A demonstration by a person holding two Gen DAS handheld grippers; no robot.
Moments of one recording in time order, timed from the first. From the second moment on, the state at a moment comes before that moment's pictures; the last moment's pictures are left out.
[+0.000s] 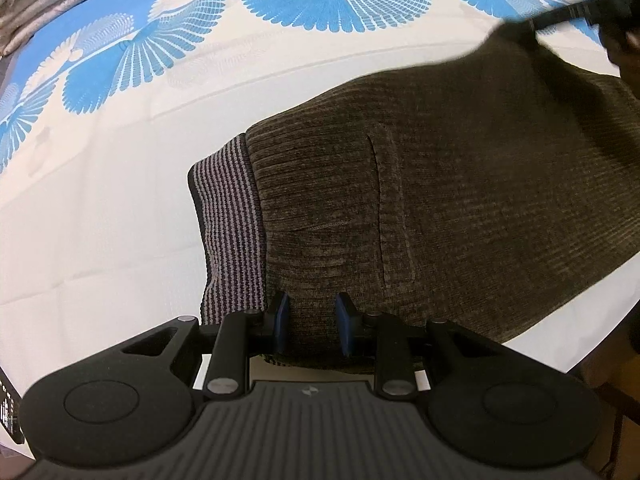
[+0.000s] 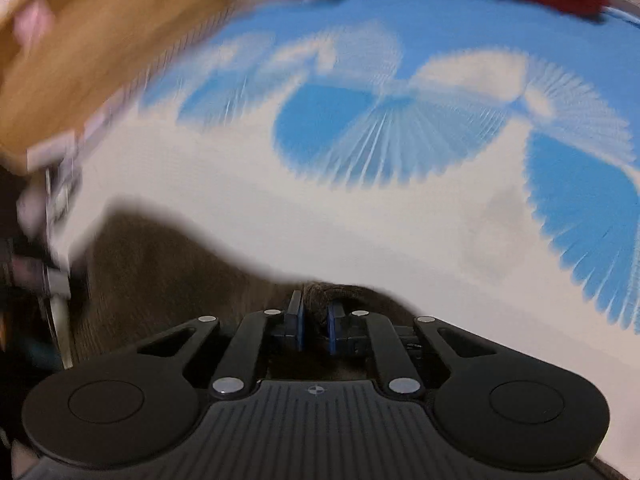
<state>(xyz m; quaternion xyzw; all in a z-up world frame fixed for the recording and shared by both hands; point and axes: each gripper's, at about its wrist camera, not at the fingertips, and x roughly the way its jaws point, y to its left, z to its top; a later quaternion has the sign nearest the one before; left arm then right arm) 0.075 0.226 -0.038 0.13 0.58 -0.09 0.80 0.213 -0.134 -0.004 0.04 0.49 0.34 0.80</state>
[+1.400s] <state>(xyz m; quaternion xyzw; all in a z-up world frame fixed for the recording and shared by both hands) 0.076 0.212 -0.036 0.15 0.58 -0.08 0.80 0.196 -0.209 -0.001 -0.14 0.44 0.16 0.87</state>
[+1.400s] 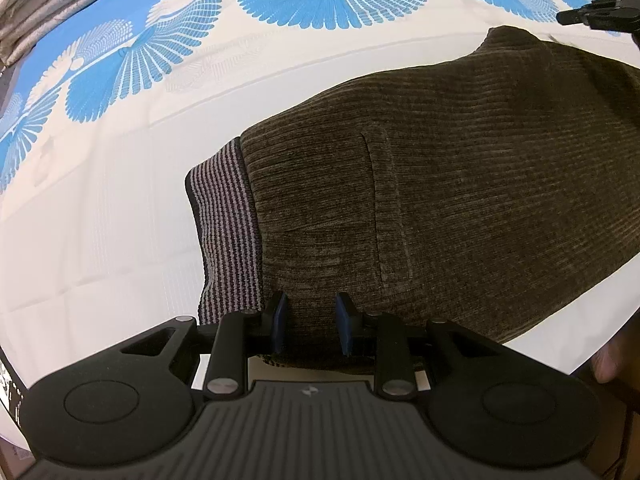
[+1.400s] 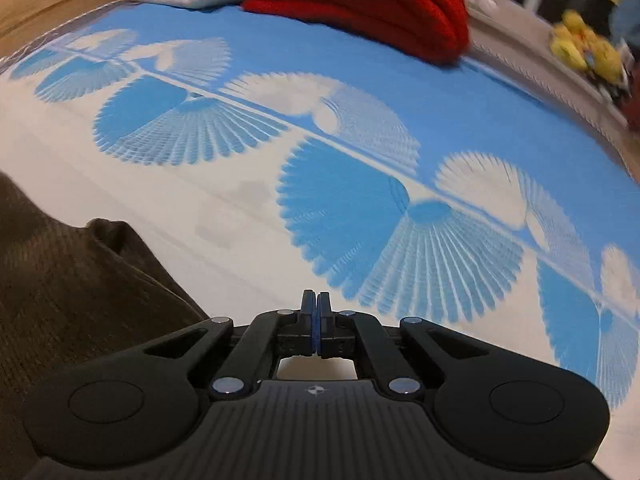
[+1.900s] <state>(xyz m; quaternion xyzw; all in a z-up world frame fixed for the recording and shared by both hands) 0.083 0.182 -0.002 0.12 0.53 -0.10 0.83 0.145 -0.262 -0.016 -0.14 0.52 0.24 0.81</state>
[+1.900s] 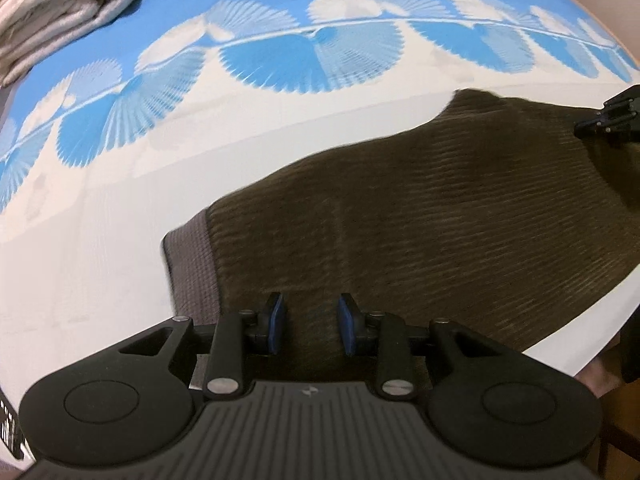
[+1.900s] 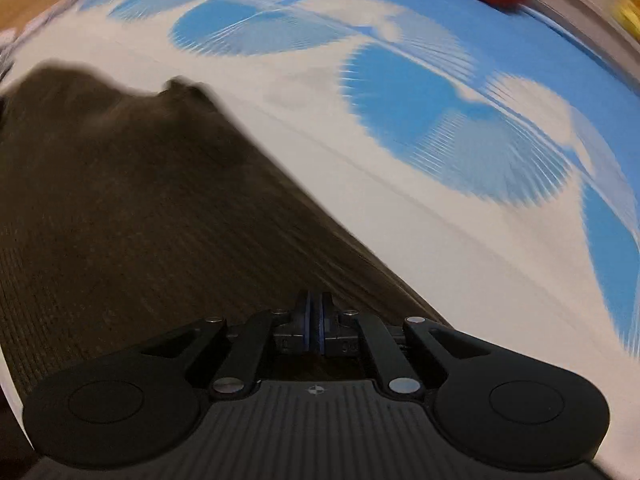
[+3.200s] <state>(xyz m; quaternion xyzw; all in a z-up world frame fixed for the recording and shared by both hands) 0.061 0.052 0.061 0.03 0.42 -0.09 0.90 -0.133 -0.624 -0.032 0.49 0.32 -0.36 0.72</state>
